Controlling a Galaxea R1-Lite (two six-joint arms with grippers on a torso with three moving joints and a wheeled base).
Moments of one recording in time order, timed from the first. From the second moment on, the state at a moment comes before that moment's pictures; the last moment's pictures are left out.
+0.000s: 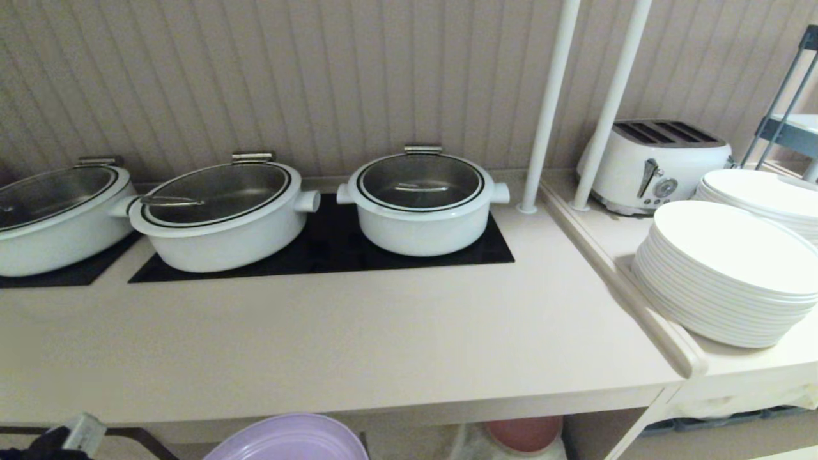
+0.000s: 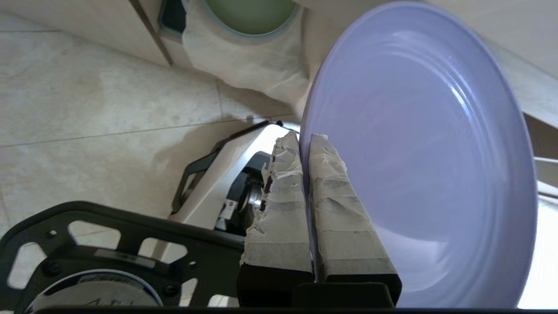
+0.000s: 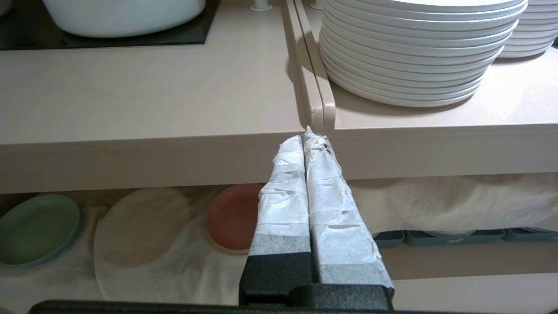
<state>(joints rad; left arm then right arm) -0.83 1.08 -0.27 0.23 0.44 -1.15 0.00 0.00 0.00 0.00 0.01 0.00</state>
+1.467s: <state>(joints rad) -0.87 1.03 -0.35 0.33 0.43 -1.19 0.00 0.00 0.00 0.00 0.01 0.00</state>
